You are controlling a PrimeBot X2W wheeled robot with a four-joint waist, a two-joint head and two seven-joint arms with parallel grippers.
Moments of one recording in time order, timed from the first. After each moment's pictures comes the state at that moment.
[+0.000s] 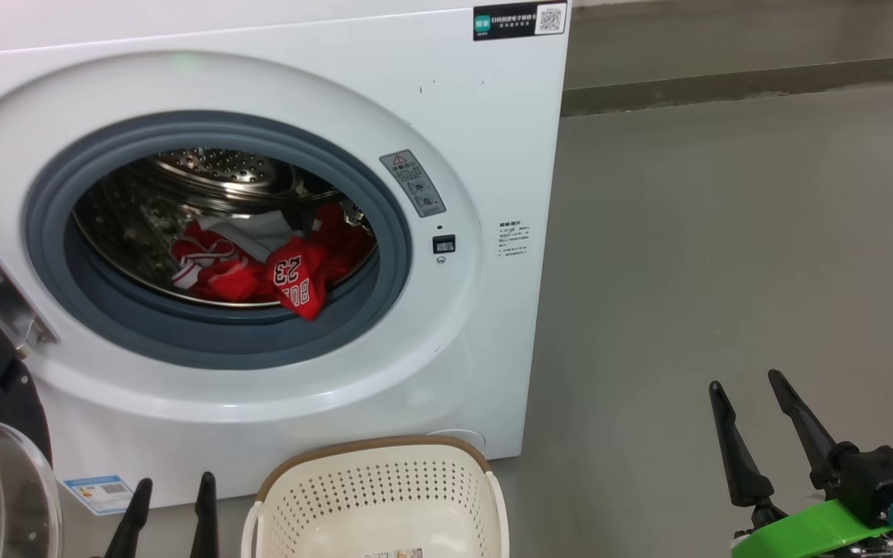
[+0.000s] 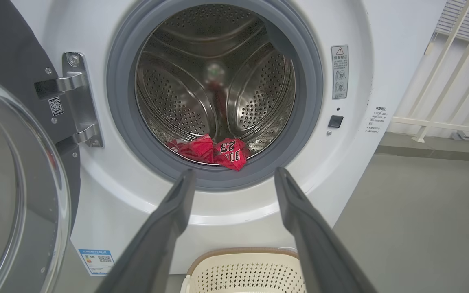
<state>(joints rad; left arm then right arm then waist) 0.13 0.17 -0.04 0.08 -0.37 0.03 -0.23 0.04 -0.08 -0.02 0.16 0.23 0.12 -0.26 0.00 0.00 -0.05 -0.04</state>
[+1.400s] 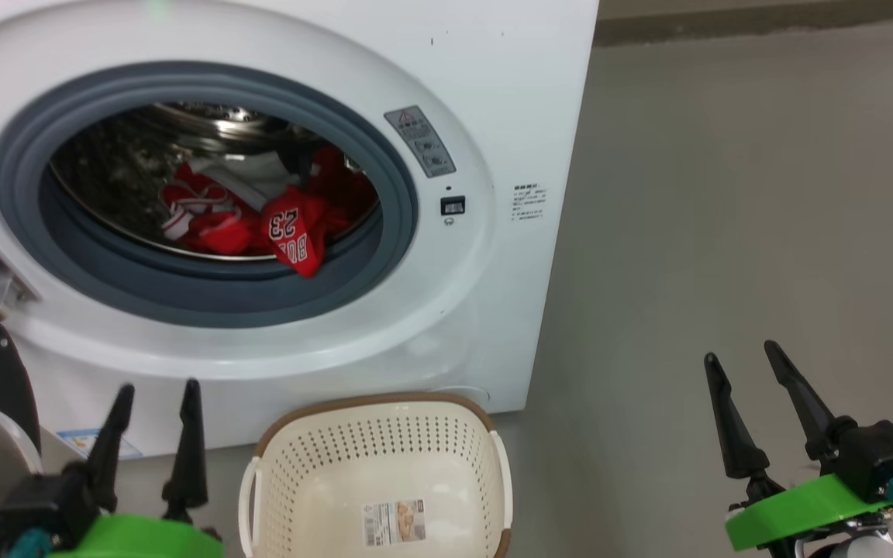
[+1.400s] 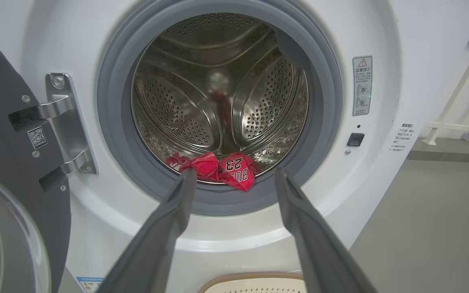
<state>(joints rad) -0.03 0.20 -0.06 0.08 -0.39 0.06 -0.19 0.00 -0.08 -0.01 0.15 0.24 0.12 -0.26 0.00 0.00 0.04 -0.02</state>
